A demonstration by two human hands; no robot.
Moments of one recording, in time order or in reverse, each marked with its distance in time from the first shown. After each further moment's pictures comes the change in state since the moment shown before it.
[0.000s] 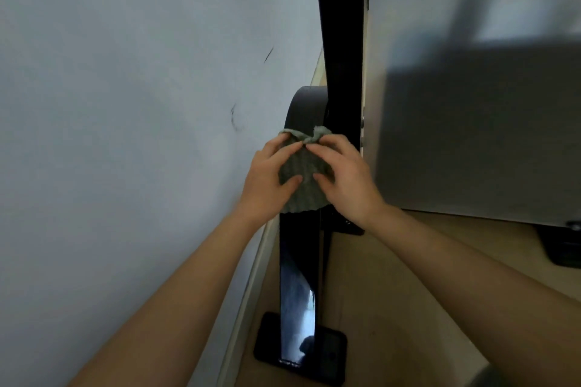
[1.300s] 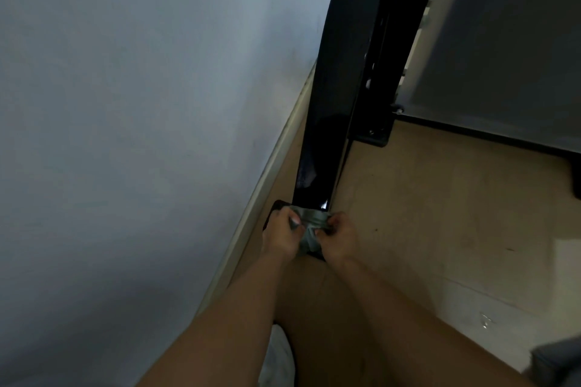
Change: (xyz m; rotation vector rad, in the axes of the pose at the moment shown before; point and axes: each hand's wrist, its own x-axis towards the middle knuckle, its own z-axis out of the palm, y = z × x) left_hand -0.279 -0.055 0.136 -0.060 -0.193 -0.884; right_hand -0.287 0.000 0.159 0.309 -0.202 1.025
